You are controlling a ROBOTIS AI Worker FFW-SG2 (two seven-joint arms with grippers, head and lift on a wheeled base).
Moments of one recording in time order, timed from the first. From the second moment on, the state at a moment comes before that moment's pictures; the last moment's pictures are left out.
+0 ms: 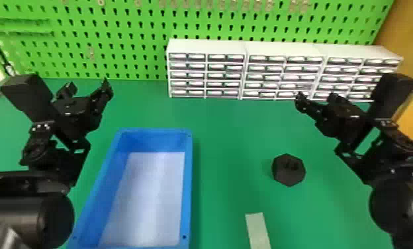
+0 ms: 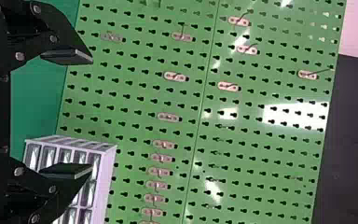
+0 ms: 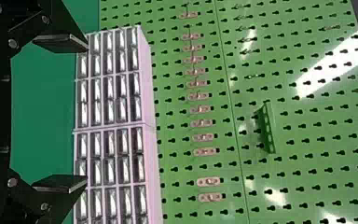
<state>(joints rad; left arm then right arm) -0.05 0.09 0.04 -1.87 0.26 0.20 0.04 -0.10 -0.10 -0.17 -1.93 -0.24 0.51 0.26</state>
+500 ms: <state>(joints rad) -0.05 0.09 0.05 -1.87 0.26 0.20 0.04 -0.09 -0.08 -0.20 -2.00 -0.23 0.60 0.22</state>
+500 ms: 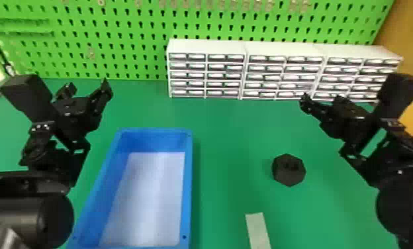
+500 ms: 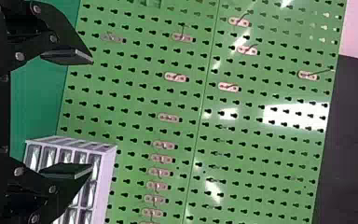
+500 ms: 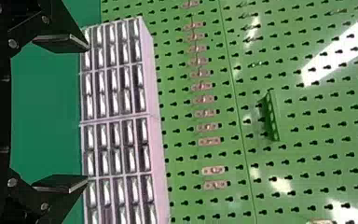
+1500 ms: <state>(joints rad) -0.03 0.09 0.06 -1.88 0.26 0.20 0.04 -0.02 -0.06 -0.24 -2.27 -0.20 1.22 0.14</state>
